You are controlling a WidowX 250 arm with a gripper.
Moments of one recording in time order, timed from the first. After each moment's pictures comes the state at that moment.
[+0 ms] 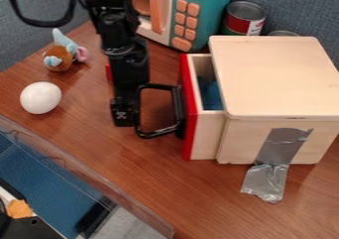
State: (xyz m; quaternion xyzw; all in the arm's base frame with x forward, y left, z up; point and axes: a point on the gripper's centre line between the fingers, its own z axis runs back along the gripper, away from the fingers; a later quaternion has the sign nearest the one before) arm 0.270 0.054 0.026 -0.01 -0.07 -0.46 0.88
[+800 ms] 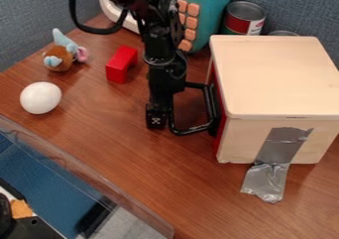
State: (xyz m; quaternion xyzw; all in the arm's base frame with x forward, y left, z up) arm 0.301 0.022 0.007 0.01 -0.07 -0.49 0.87
